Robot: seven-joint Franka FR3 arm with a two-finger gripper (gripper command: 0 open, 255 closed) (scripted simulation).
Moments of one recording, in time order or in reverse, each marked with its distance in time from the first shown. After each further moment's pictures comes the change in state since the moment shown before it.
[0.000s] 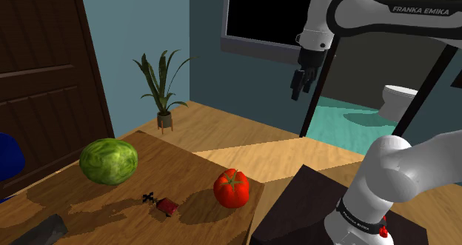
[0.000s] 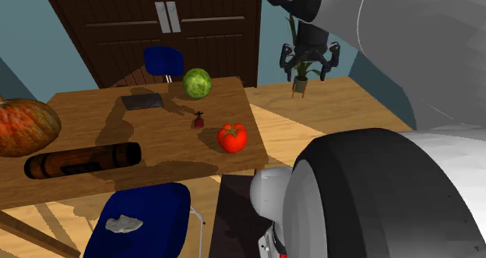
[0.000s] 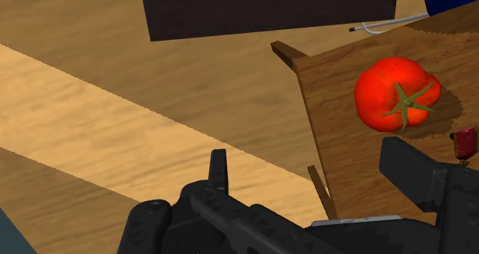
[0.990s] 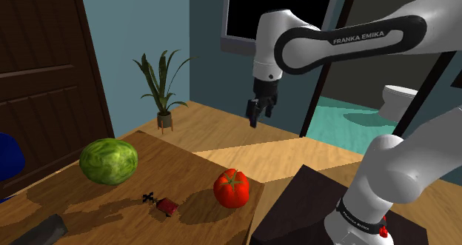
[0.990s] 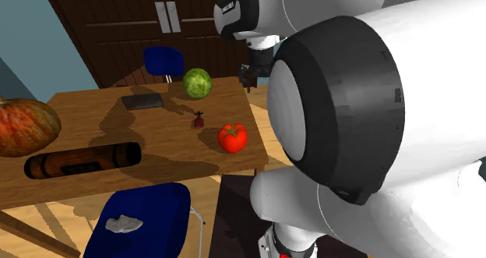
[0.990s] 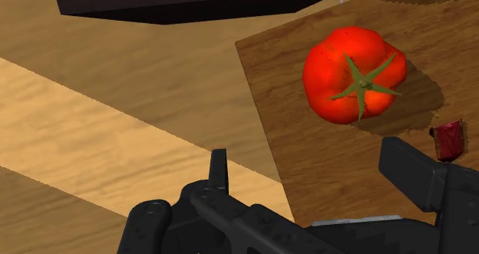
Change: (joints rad) arm 0.066 0.296 0.205 -0.018 0.097 0.268 0.234
